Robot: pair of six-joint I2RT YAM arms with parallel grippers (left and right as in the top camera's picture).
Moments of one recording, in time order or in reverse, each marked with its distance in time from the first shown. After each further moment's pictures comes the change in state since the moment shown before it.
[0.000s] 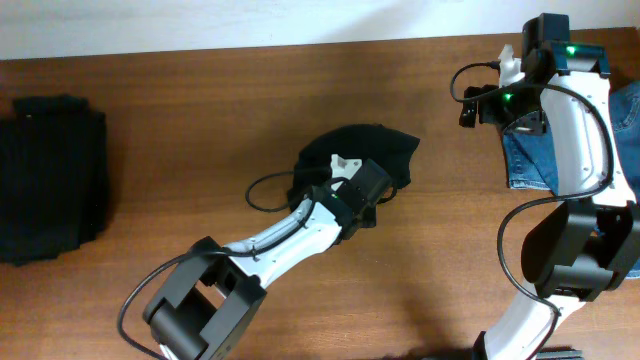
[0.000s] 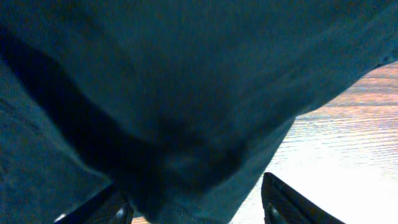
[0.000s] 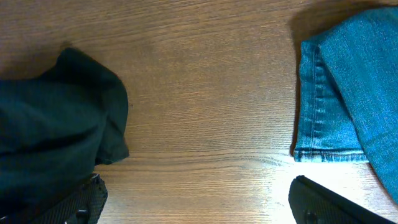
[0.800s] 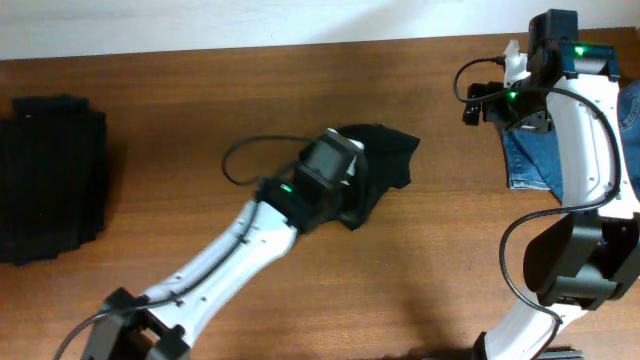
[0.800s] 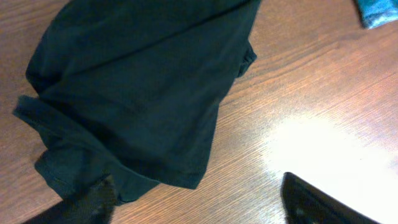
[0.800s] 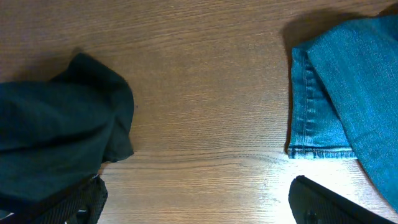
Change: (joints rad) left arm 0.070 -0.271 0.000 -0.074 0.188 0.373; right arm 0.000 -0.047 0.001 -0.005 0.003 0.001
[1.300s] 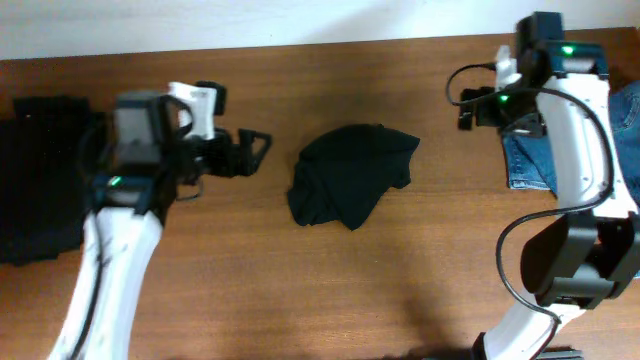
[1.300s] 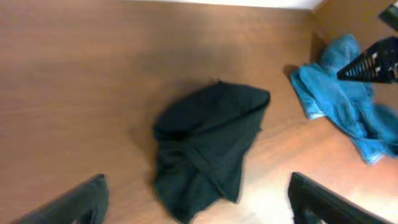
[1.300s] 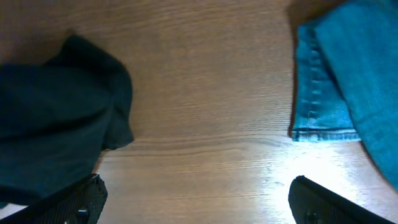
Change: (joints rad) left arm 0.640 -0.224 0.000 -0.047 0.597 0.248; right arm 0.021 0.000 0.000 -0.051 0.028 0.034
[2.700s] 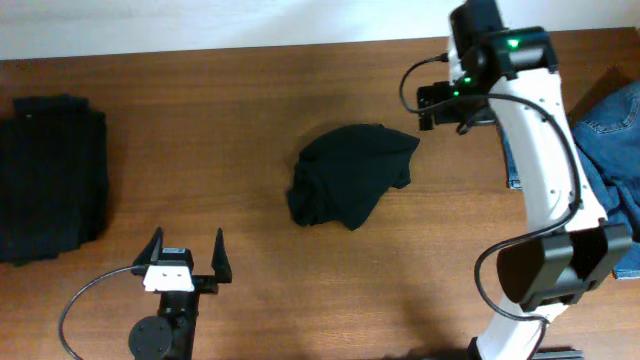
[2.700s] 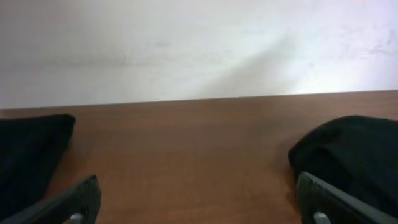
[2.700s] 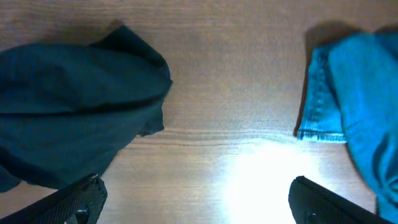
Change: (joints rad) left arm 0.080 -1.424 -1.250 0.575 -0.529 0.120; right arm 0.244 0.000 0.149 -0.130 0.165 0.084
